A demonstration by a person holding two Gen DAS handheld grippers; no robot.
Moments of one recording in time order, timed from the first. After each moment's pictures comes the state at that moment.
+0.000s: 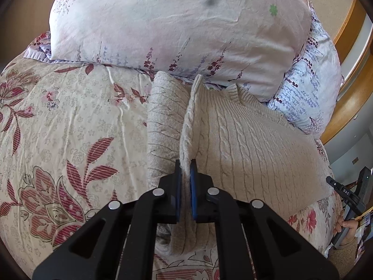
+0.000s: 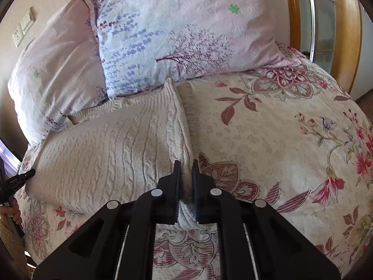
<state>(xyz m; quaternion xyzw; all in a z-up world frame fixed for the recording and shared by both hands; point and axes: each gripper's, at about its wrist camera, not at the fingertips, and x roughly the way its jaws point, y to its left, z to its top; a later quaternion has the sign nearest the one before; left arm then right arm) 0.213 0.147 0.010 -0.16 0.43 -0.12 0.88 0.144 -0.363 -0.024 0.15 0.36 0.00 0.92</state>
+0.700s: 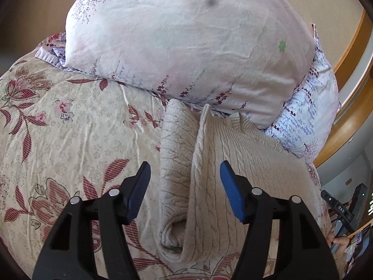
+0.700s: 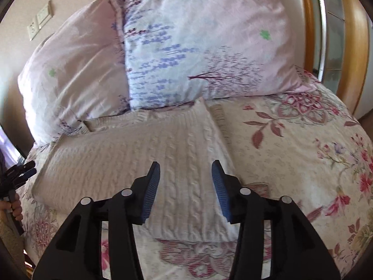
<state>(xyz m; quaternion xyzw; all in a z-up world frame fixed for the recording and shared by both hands) 0.216 0.180 0.027 -0.22 0.39 -0.11 0.89 0.148 -0.315 0.003 0.11 0.32 0.04 0.94</state>
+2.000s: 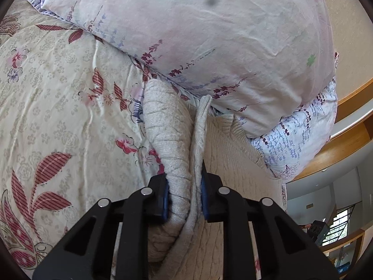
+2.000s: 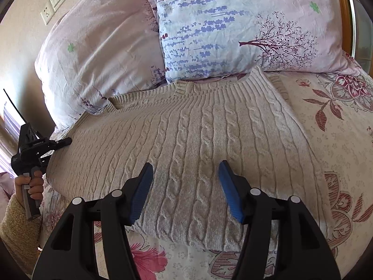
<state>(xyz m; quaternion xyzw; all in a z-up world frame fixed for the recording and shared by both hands) 0.268 0.161 -0.005 -0.35 0.43 -0.15 0.82 0.174 -0.278 -0.025 0.14 0.36 0.12 0.92</state>
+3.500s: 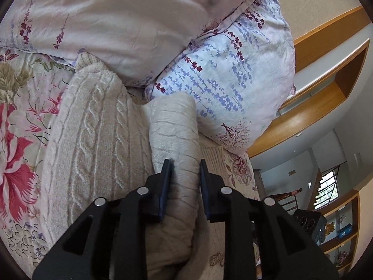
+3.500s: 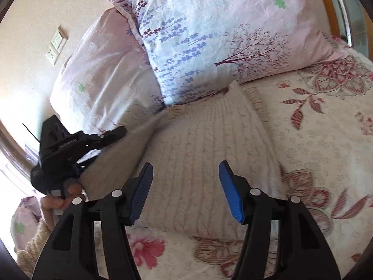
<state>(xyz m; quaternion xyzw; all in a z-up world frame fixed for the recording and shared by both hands) 0.274 -0.059 0.042 -0.31 0.42 -0.30 0.80 0.153 -0.334 -0.011 0.25 0.32 0.17 0.90</state>
